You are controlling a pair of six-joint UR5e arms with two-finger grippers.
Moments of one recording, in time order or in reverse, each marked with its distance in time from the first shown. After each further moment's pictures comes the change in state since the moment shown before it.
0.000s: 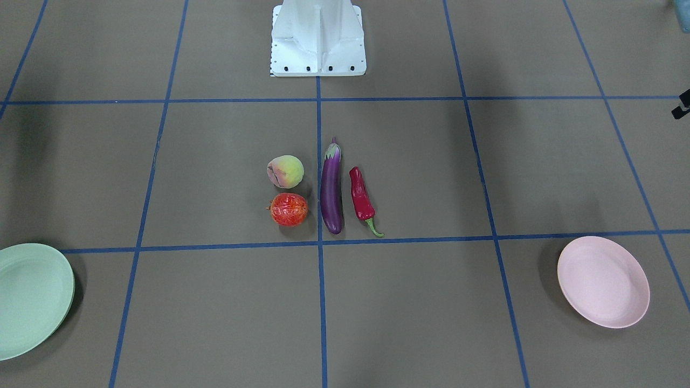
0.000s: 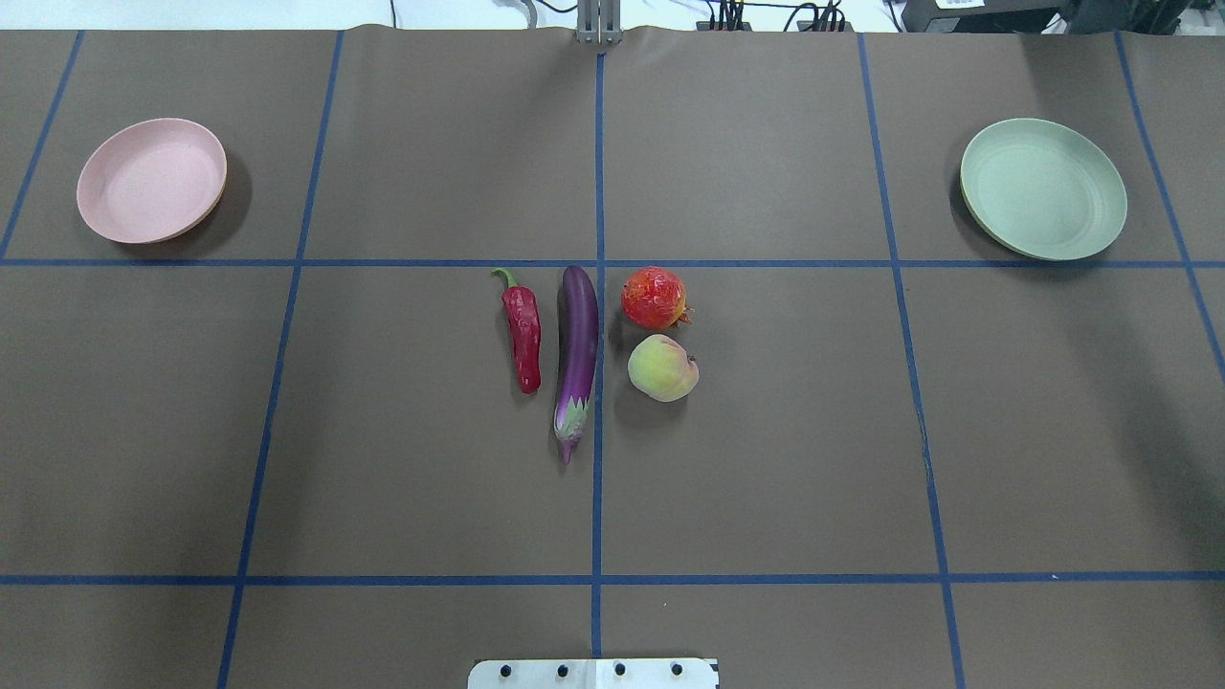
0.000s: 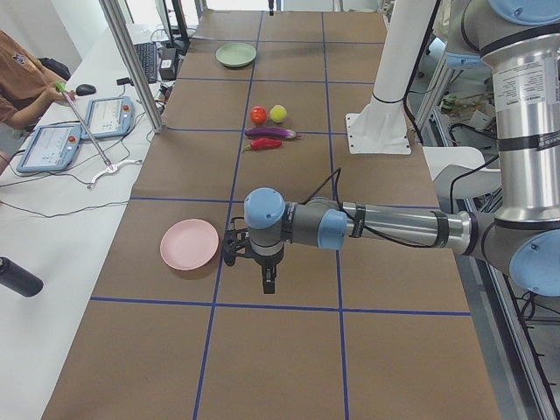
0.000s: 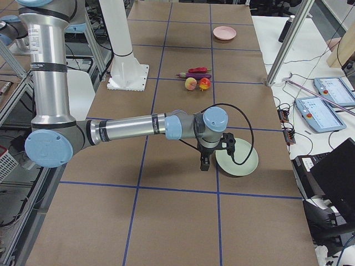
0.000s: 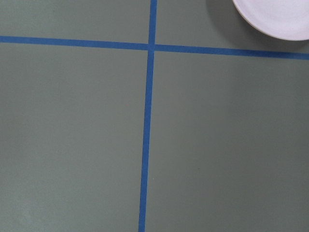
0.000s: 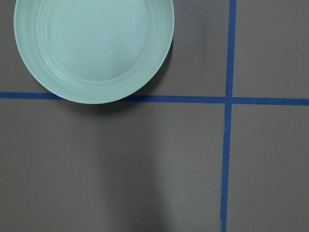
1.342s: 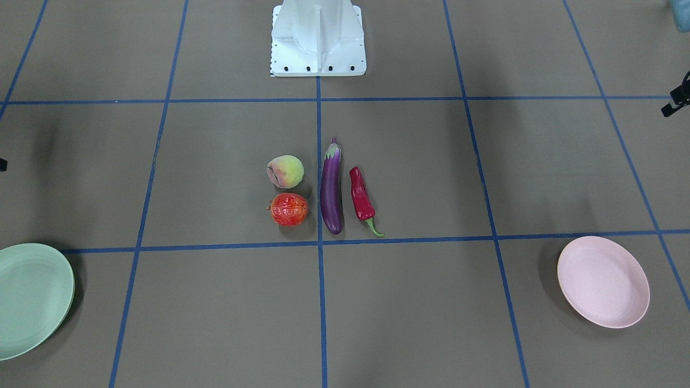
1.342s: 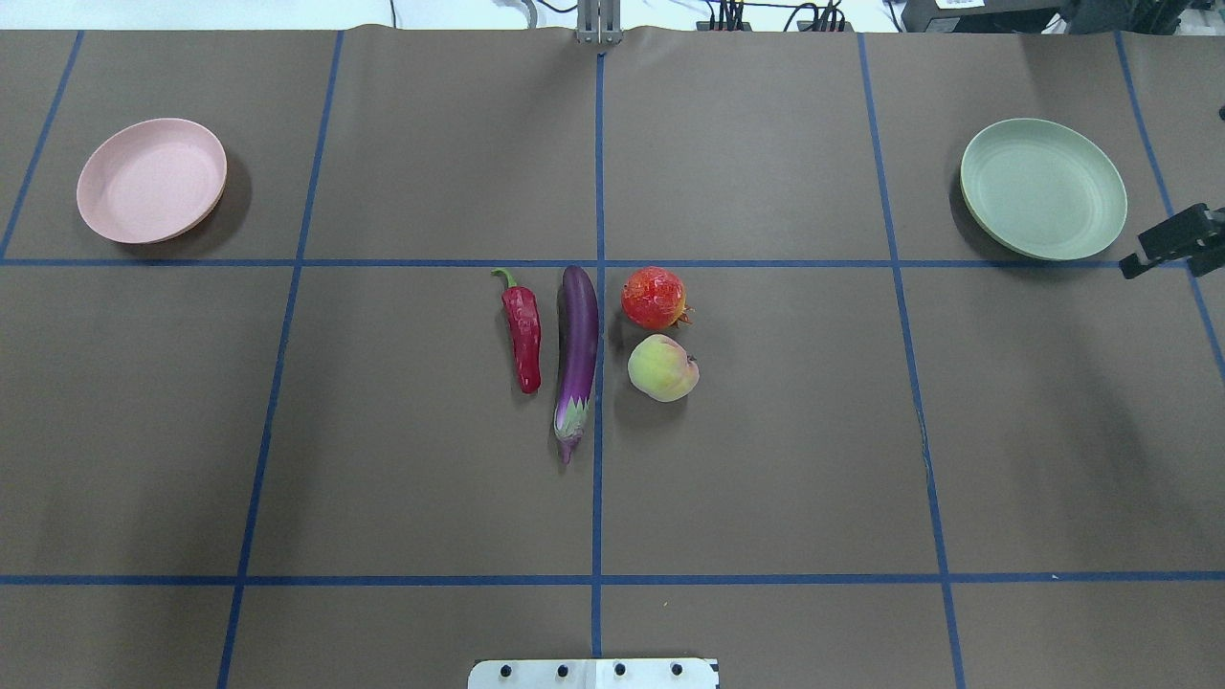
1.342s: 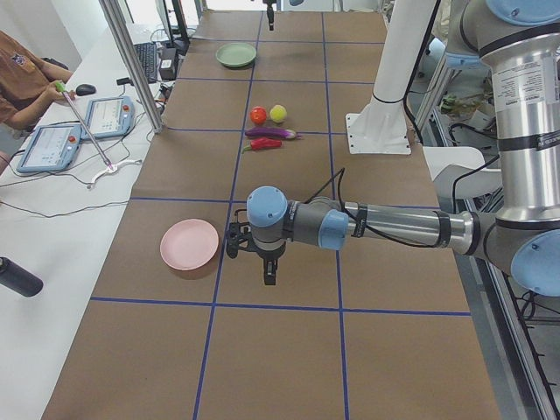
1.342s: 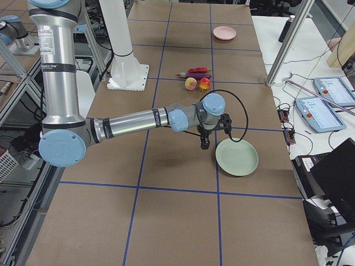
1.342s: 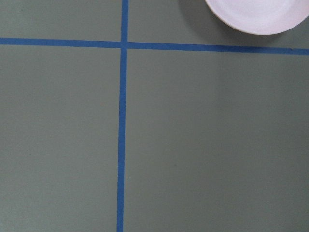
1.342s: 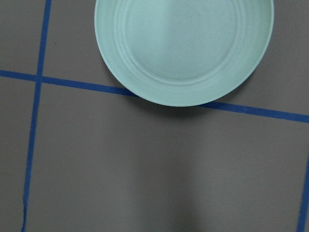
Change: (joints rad) left arm 0.027 0.010 -0.010 -0.058 -0.080 -0.002; right arm -0.210 0.038 0.050 0.230 0.091 0.316
